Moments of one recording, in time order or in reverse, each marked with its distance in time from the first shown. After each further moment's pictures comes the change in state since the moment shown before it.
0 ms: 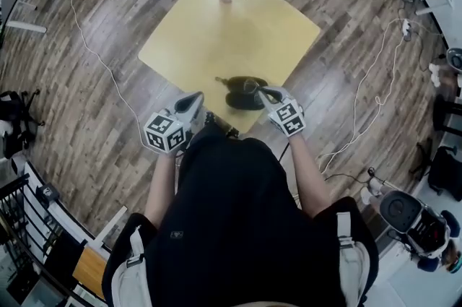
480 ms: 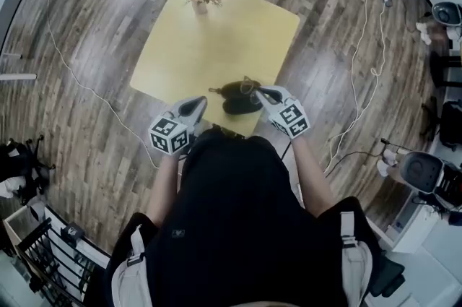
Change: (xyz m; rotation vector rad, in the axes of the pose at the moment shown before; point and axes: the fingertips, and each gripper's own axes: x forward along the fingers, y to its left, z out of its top) left arm 0.041 -0.005 0.011 0.077 0.115 -0.191; right arm -0.033 -0.007 0.029 0.133 -0.138 -0.098
